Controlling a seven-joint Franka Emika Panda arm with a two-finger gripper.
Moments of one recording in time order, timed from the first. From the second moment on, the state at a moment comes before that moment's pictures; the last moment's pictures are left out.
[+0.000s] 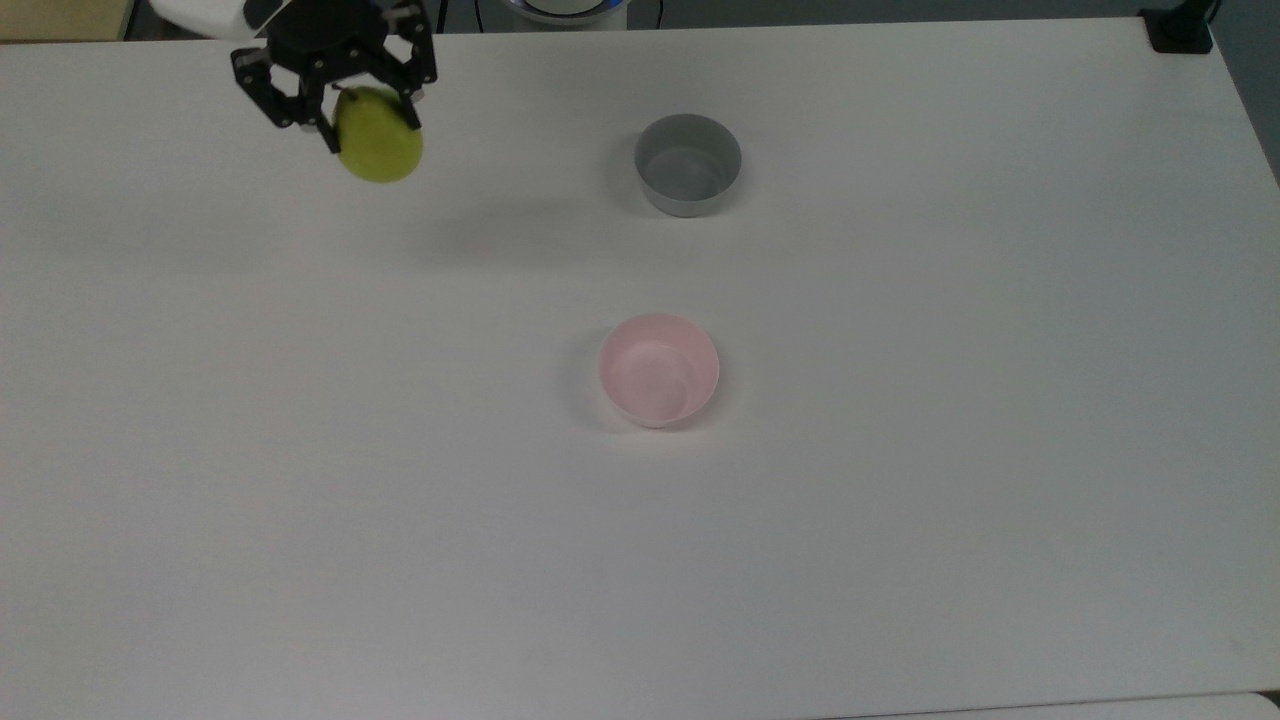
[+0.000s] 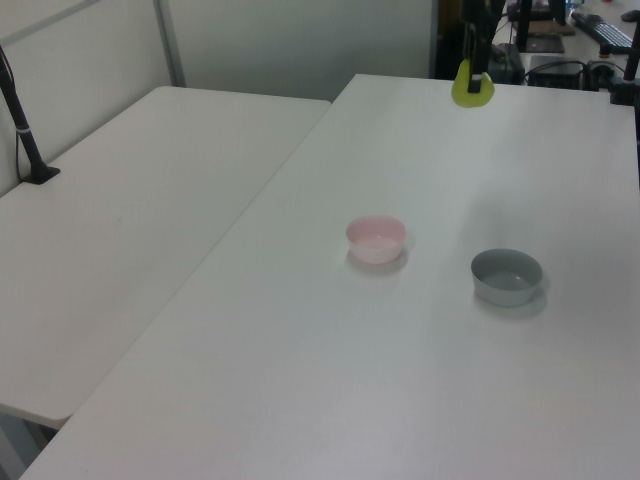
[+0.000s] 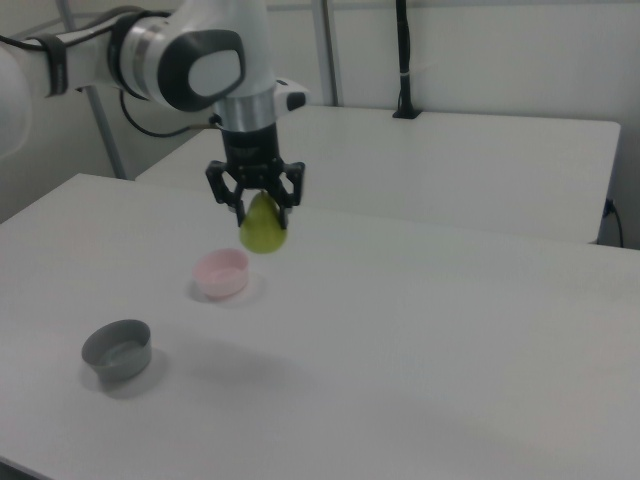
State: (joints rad) arm -0.12 0.09 -0.07 -1.63 0.07 1.74 -0.57
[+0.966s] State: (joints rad) arm 0.09 0.09 -0.08 -1.62 0.07 1.76 -0.31
